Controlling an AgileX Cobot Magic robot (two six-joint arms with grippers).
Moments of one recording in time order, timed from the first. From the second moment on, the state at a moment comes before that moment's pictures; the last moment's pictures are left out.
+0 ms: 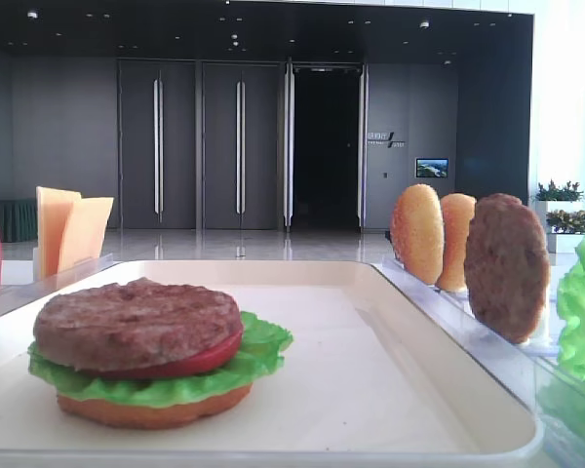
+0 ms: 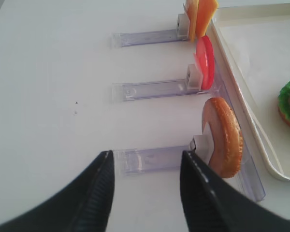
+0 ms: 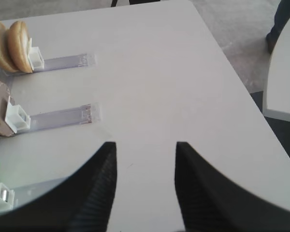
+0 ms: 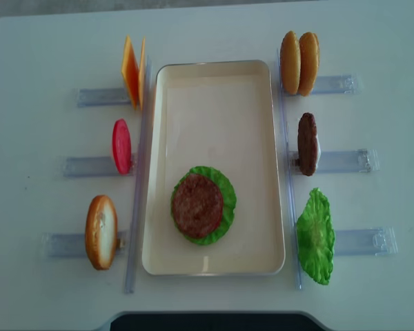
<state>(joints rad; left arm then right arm) -0.12 -0.02 -0.47 0.12 1.11 -0.05 -0.05 0.00 -0.53 -0.06 1.12 0.07</state>
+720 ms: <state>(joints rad) -0.12 -0.02 -0.47 0.12 1.11 -0.05 -0.05 -0.01 -0.51 -0.05 1.13 0.07</state>
